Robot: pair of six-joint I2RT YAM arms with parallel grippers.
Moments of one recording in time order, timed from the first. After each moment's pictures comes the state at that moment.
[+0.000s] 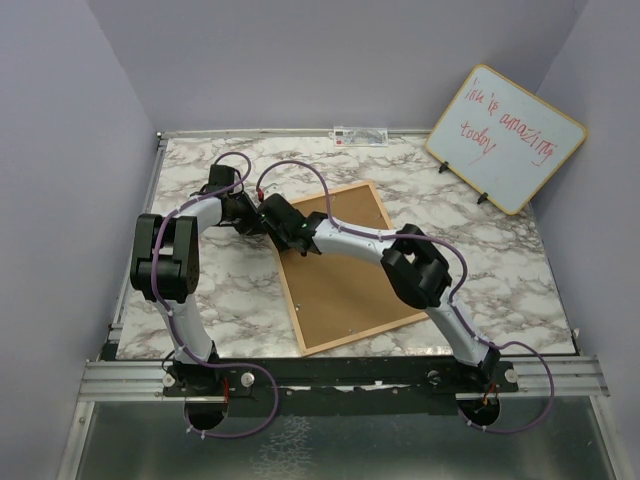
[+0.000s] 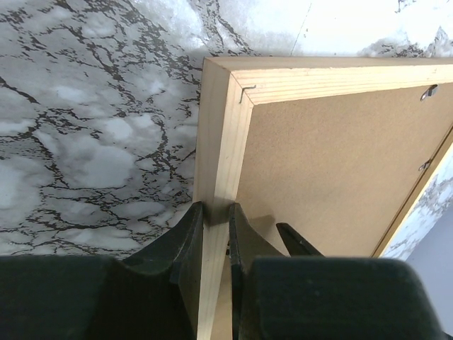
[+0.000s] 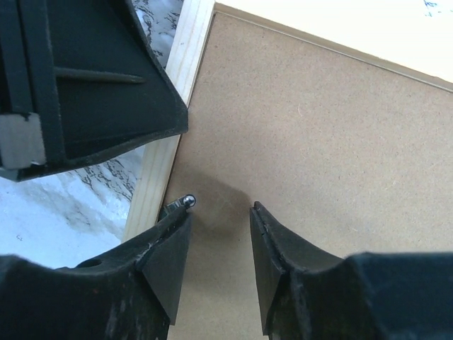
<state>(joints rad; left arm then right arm) -0.08 1.91 1.14 -0.34 0.38 -0.67 0.97 2.35 1.83 -0.33 0.31 0.21</state>
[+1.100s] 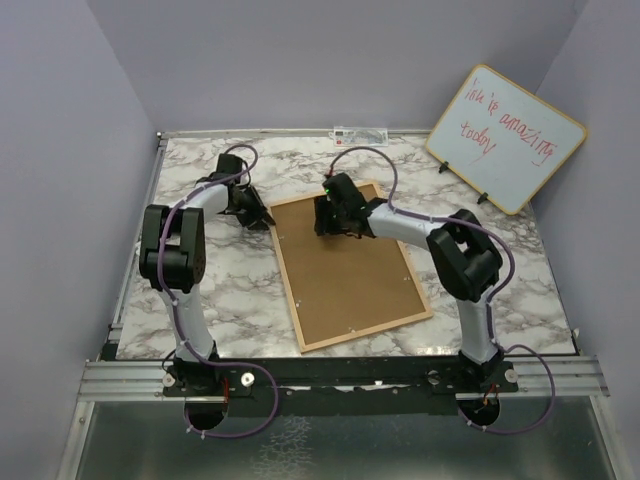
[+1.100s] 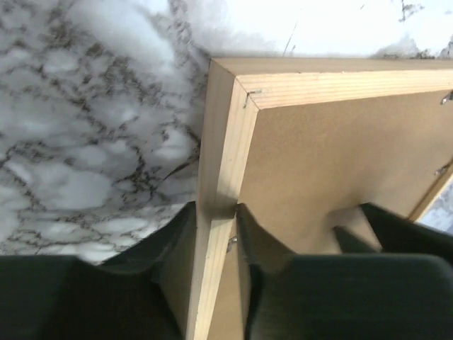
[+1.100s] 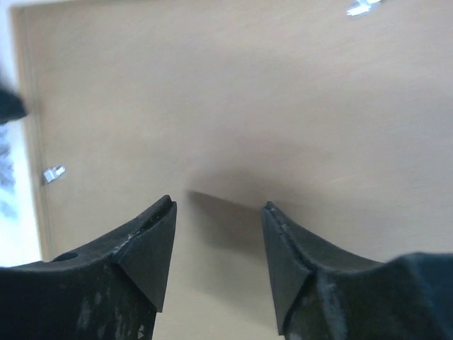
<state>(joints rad) -0.09 1.96 1.31 -0.48 0.37 -0.65 0.74 2.06 1.42 -0.17 0.09 0.43</state>
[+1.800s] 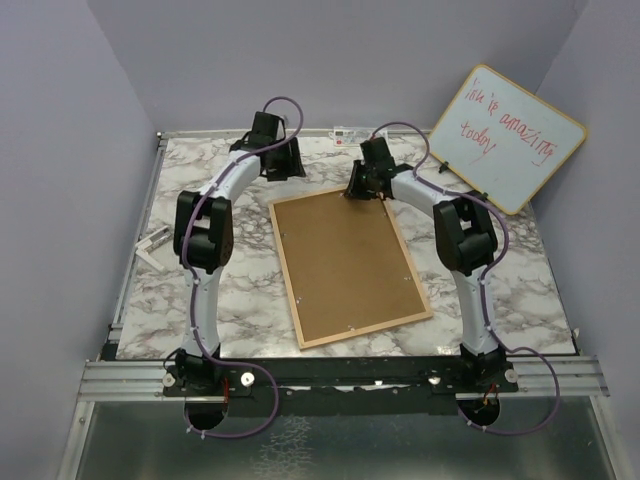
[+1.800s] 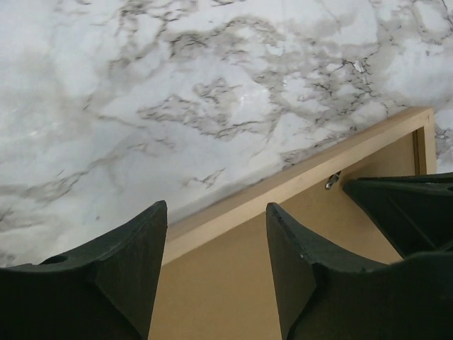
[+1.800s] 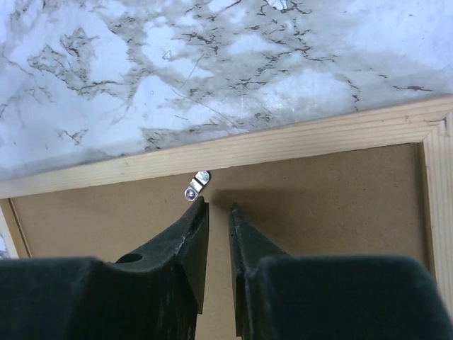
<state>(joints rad) -0.23 2.22 1.89 -0.51 0.24 -0.39 0.43 2.27 1.73 -0.28 -0.08 0.55</state>
